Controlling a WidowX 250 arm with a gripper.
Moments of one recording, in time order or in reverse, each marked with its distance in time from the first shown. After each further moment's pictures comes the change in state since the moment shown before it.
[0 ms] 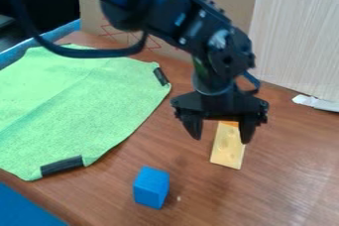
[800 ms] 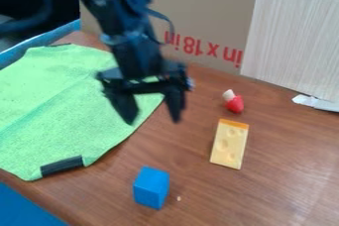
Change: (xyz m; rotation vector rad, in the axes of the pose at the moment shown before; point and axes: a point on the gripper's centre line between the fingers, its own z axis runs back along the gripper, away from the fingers) arm -0.007 0.067 0.052 -0.123 0.255 0.027
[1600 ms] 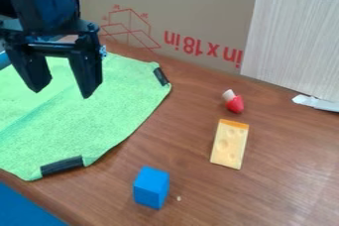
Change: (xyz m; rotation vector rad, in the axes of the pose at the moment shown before) arm -0.026 0.064 0.082 0.185 0.055 -0.050
